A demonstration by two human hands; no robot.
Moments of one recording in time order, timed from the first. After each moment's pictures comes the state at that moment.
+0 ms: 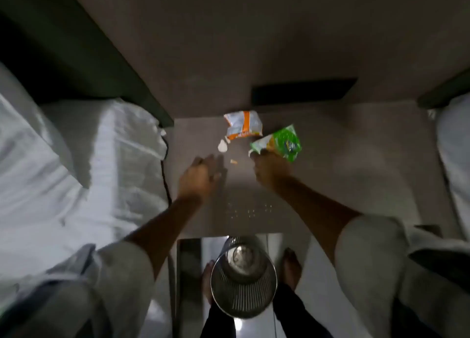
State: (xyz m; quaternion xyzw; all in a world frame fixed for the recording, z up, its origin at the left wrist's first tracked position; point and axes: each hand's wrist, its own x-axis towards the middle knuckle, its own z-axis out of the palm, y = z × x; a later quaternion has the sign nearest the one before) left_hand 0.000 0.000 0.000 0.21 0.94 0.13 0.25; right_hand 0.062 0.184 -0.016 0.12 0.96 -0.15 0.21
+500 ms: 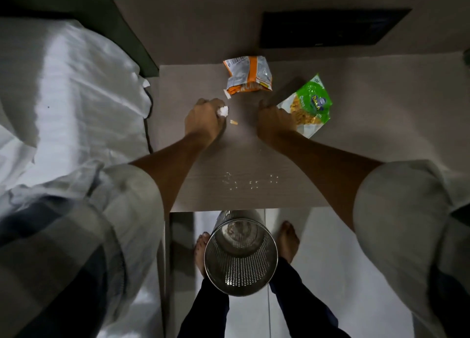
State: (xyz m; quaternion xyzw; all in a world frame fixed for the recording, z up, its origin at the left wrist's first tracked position) left_hand -0.048 0.038 -0.099 0.16 0.95 0.20 0.20; right_hand 0.027 0.190 -0.095 0.19 0.96 -0.11 0.19
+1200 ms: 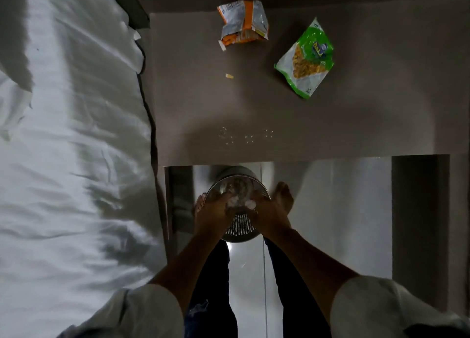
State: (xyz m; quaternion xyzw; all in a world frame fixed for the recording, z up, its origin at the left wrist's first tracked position) left_hand 0.229 -0.076 -0.102 0.08 0.85 0.19 0.48; right_hand 0.296 0.067 -0.111 0.22 0.85 -0.35 0.34
